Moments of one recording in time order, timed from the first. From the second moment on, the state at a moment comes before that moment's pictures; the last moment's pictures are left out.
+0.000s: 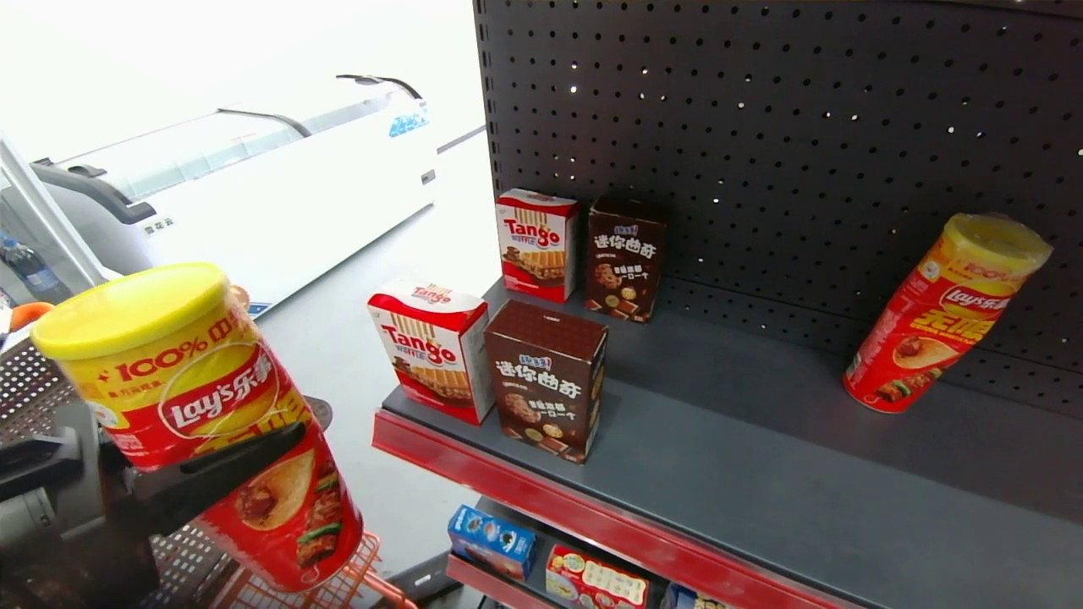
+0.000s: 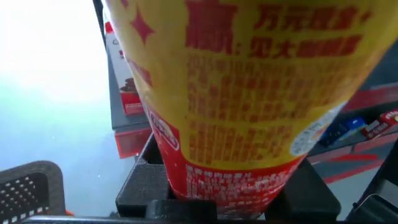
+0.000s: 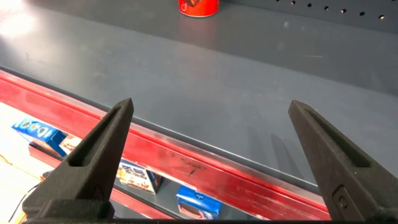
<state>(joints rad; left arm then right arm) -0.14 1.05 -0.39 -0.59 -0.59 -0.01 0.00 0.00 0.00 0.00 -0.01 0.00</state>
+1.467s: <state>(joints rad) -0.31 1.05 -0.39 -0.59 -0.76 0.00 0.00 0.00 0.00 0.00 -0.01 0.00</state>
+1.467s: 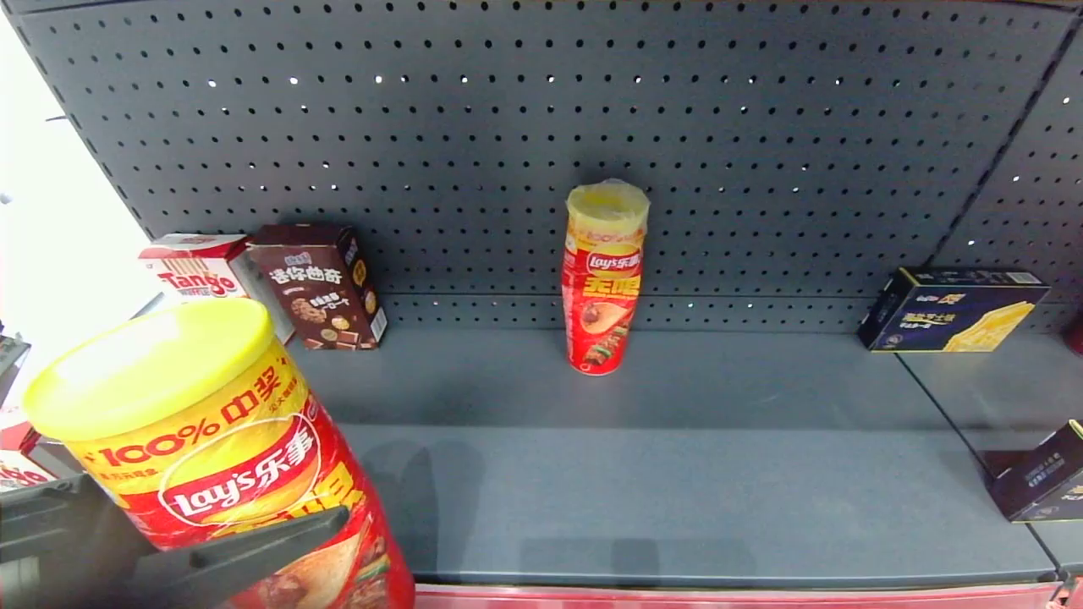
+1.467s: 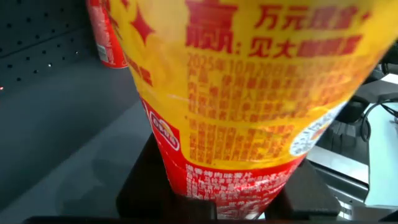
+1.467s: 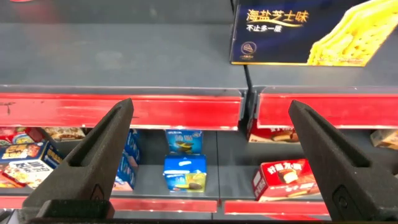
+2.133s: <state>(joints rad) -0.31 1.05 -0.37 -0.59 -0.76 0.00 0.00 0.00 0.00 0.00 -0.01 0.00</state>
